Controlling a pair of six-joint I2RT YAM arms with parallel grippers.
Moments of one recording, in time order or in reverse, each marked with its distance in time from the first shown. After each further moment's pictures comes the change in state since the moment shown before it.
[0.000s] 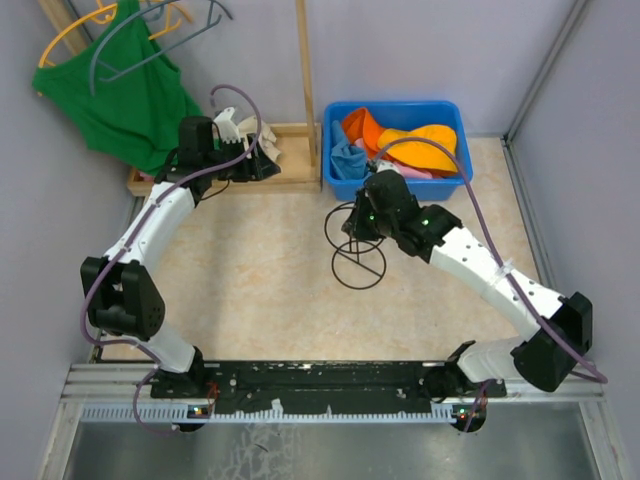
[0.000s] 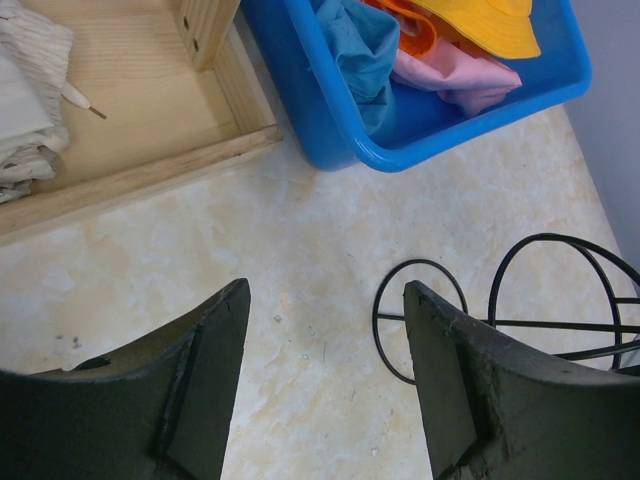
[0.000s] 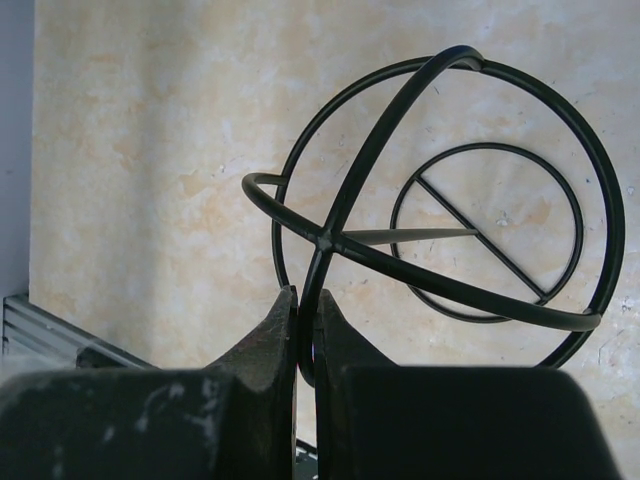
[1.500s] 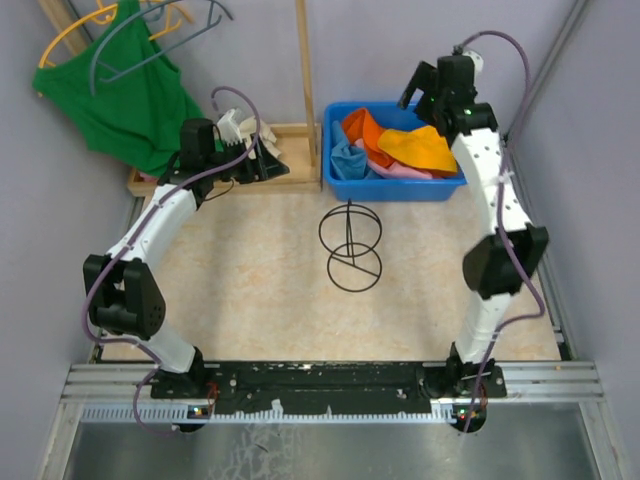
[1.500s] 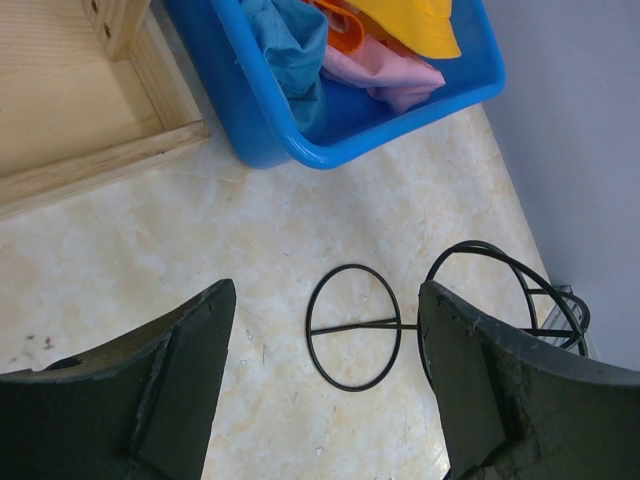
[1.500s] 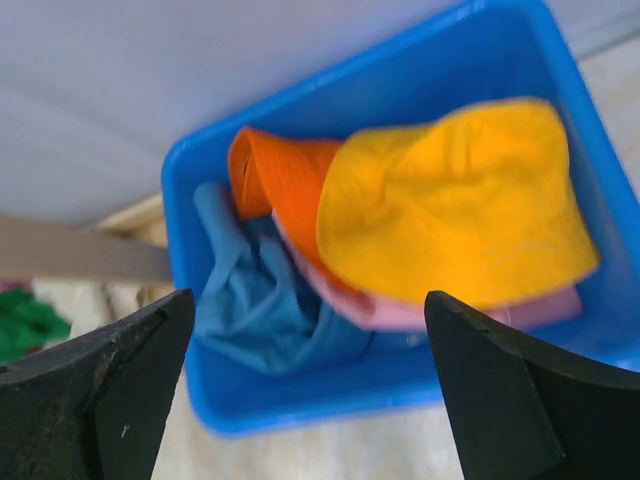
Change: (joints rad) left arm 0.000 0.009 -0.034 0.085 0.132 -0.124; right arm -0.542 0.476 0.721 -0.025 0.033 -0.126
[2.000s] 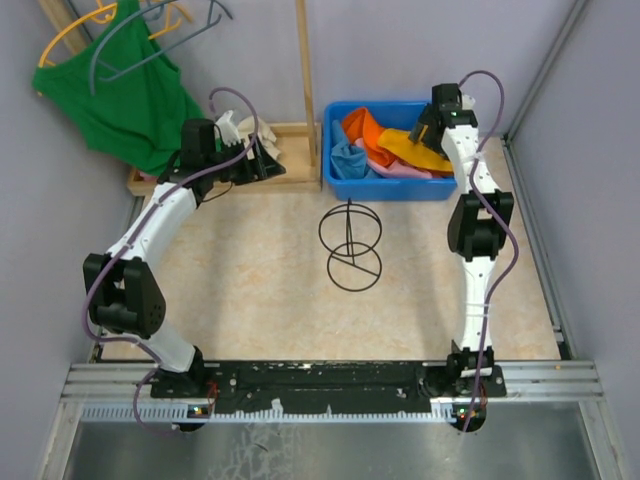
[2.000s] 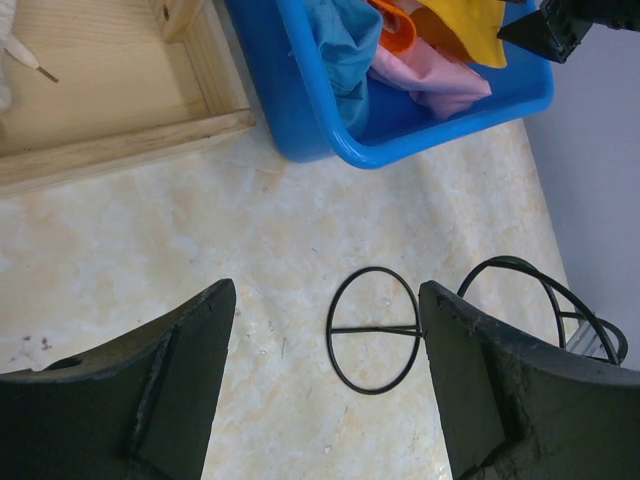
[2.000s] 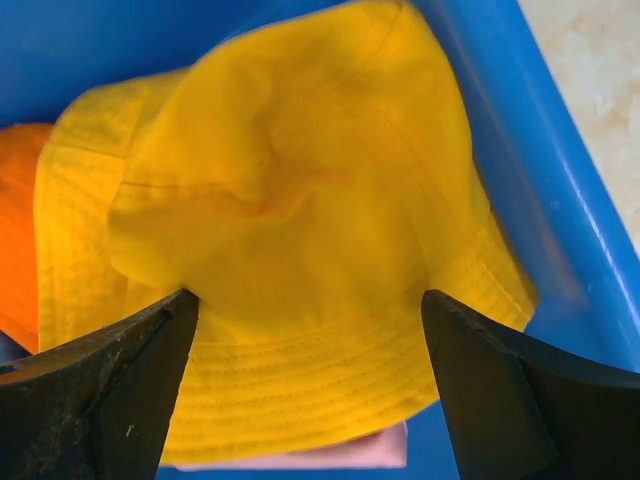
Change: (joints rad) left arm 0.000 0.001 0.003 -0.050 -0.090 -0.006; right arm -0.100 0.578 0.397 -0.227 0.104 -0.013
